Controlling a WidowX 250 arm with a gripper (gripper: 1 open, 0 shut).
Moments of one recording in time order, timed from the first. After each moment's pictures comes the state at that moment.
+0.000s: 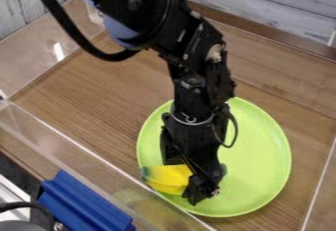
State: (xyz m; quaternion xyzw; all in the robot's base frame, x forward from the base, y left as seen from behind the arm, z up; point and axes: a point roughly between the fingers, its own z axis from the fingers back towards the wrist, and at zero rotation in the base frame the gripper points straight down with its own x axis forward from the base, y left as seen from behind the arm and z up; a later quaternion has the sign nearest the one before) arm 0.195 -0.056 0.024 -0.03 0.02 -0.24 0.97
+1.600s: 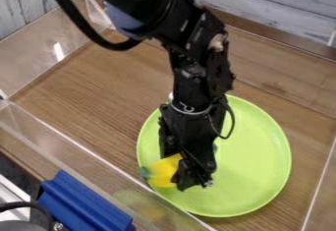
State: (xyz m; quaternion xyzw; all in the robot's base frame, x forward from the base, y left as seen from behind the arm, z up) arm 0.195 -0.040 0.030 -0.01 0.05 -0.24 0.97
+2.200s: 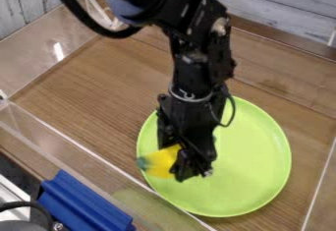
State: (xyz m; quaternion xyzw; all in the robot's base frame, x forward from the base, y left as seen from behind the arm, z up) arm 0.194 -0.036 0.044 -0.01 0.07 -0.23 0.97
